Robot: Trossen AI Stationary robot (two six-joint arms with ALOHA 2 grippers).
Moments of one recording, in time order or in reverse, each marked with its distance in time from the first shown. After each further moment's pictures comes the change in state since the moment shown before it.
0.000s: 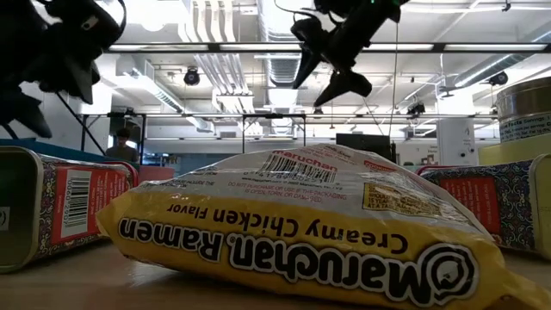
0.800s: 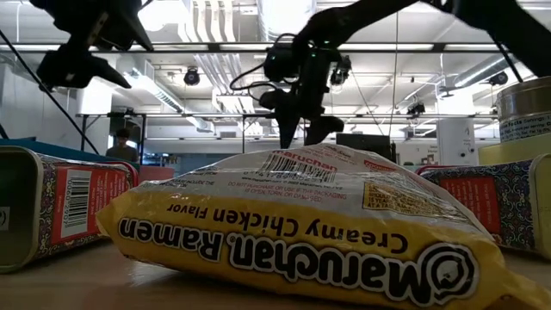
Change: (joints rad) left arm 0.235 -0.010 0.184 -0.021 -0.038 0.448; right arm -0.089 0.534 0.518 -0.460 -0.070 -0.222
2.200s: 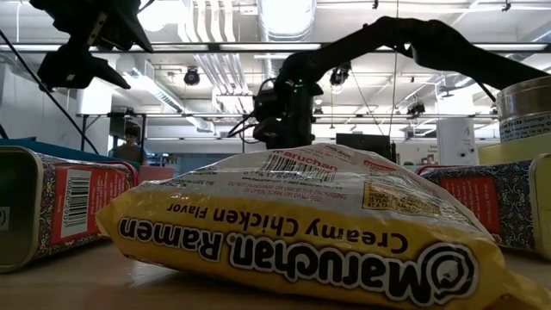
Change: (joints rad) left arm 0.003 0.000 -0.001 -0.001 0.013 0.022; right arm -0.086 0.343 0.381 -0.293 -0.212 -0.113
